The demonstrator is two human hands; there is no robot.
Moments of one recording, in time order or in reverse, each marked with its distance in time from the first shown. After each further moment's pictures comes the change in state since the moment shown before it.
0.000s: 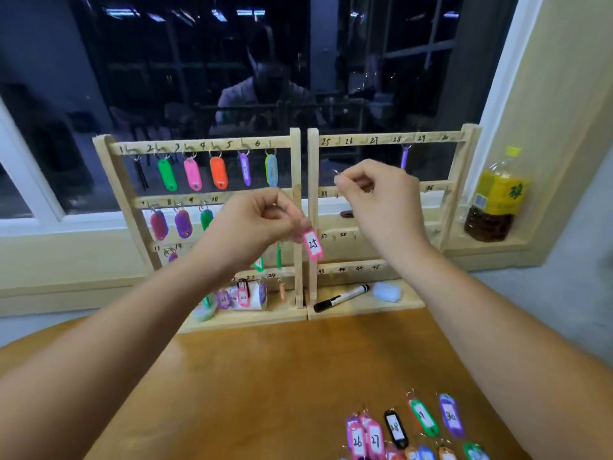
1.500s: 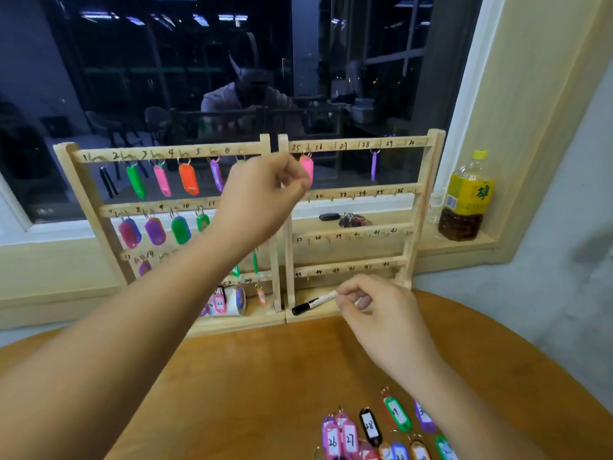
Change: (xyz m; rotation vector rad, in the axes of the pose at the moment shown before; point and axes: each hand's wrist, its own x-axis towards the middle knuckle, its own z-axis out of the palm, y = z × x) left_hand 0.047 0.031 0.040 0.505 0.268 0.276; right_hand -0.132 0.049 -0.040 -0.132 -0.269 0.122
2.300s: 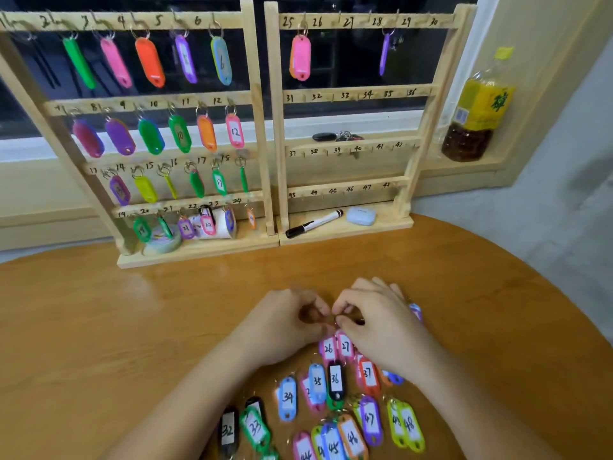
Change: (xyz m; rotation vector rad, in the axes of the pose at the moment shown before) left_hand -0.224 -0.062 0.097 -0.106 -0.818 -0.212; right_hand -0.090 0.042 0.039 -0.288 -0.433 0.084
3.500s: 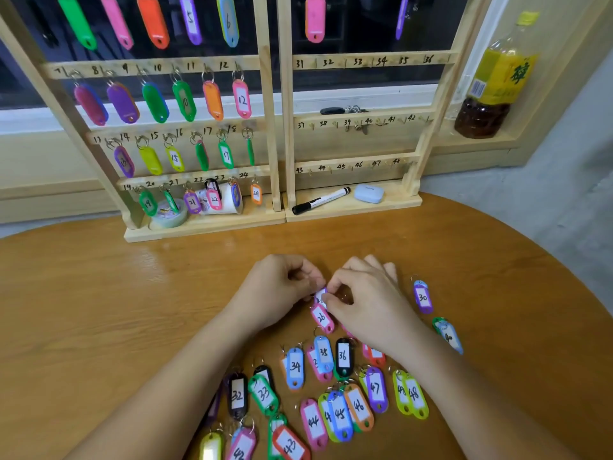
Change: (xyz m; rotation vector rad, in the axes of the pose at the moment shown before) left_hand -0.006 -0.018 -0.003 -0.264 0.132 -0.078; right_hand 0.003 -0.011 0.027 -0.020 0.081 -0.009
